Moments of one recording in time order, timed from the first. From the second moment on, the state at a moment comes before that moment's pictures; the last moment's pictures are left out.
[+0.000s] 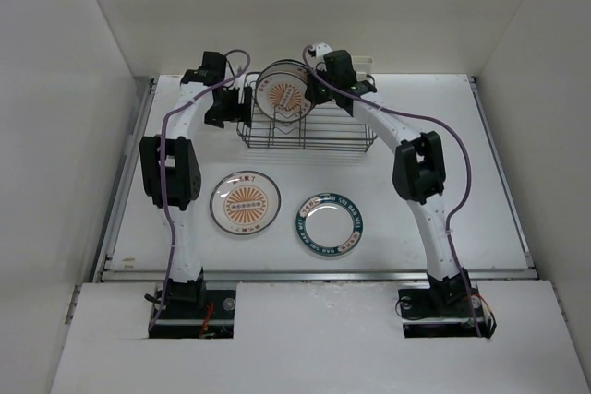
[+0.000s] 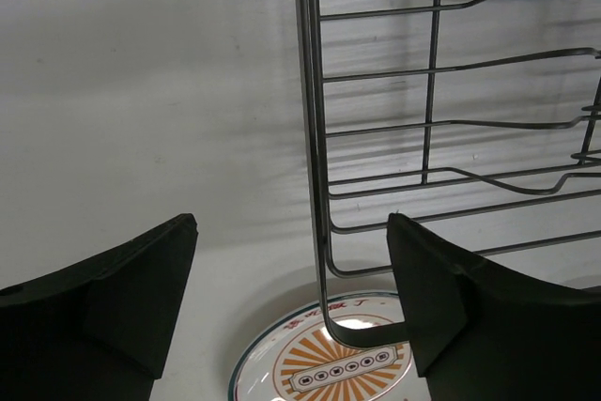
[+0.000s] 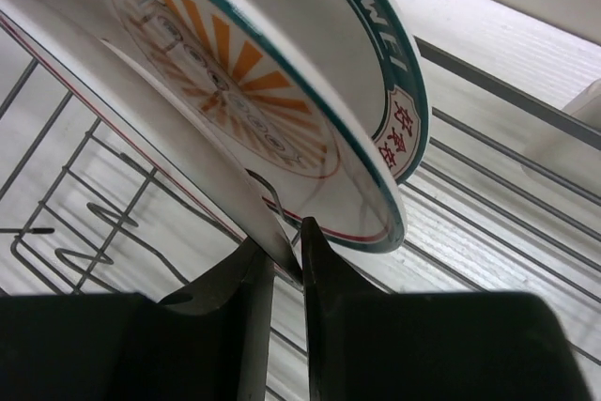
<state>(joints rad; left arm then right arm) -0.12 2.14 1.97 -0.92 0.16 -0.08 0.45 2.42 2.24 -0.33 -0.13 0.08</state>
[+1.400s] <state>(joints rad) -0.12 2.11 1.96 -0.93 0.22 -0.09 0.49 1.32 0.89 -0.64 -0.54 0.41</state>
